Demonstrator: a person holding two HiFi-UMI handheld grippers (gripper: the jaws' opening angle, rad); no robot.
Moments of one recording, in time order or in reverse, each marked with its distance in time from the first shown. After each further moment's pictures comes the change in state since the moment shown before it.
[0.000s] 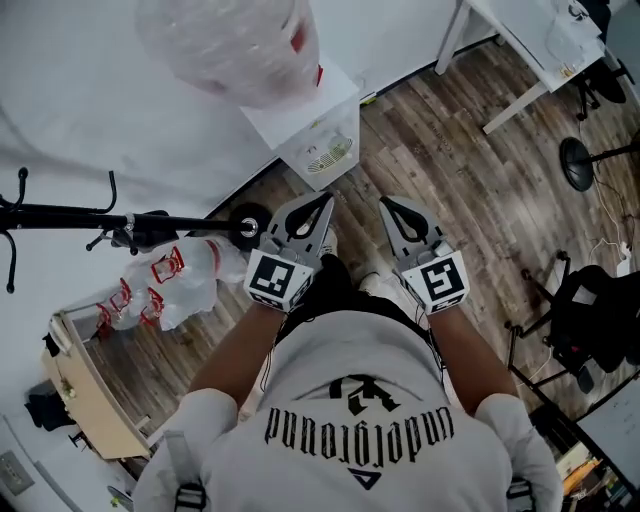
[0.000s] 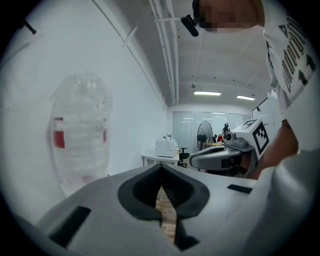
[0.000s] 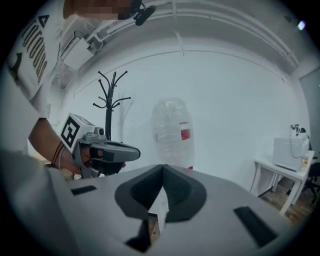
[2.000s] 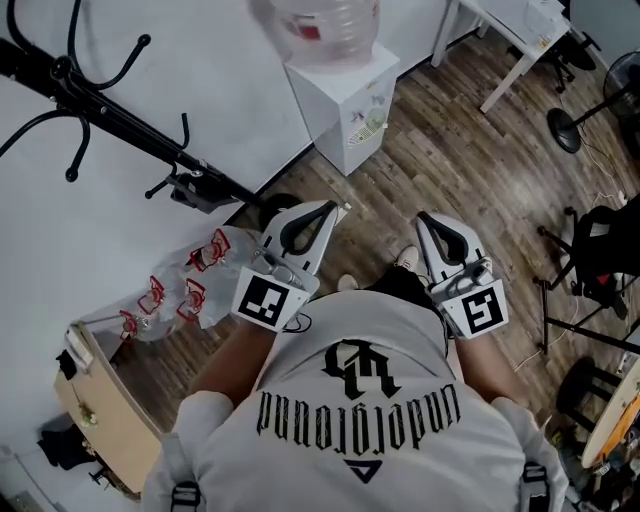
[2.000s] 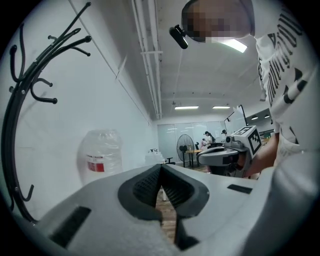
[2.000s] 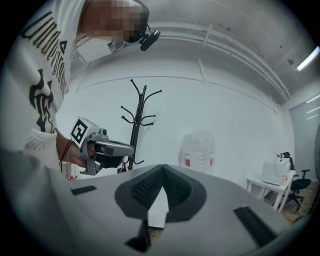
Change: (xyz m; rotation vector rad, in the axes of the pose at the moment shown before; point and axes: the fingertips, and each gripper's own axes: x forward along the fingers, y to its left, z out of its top) left arm -0.335 0.002 0.069 0.068 -0.110 -0.162; right arm -0.074 0.309 0.095 -0.116 -0.142 -0.163
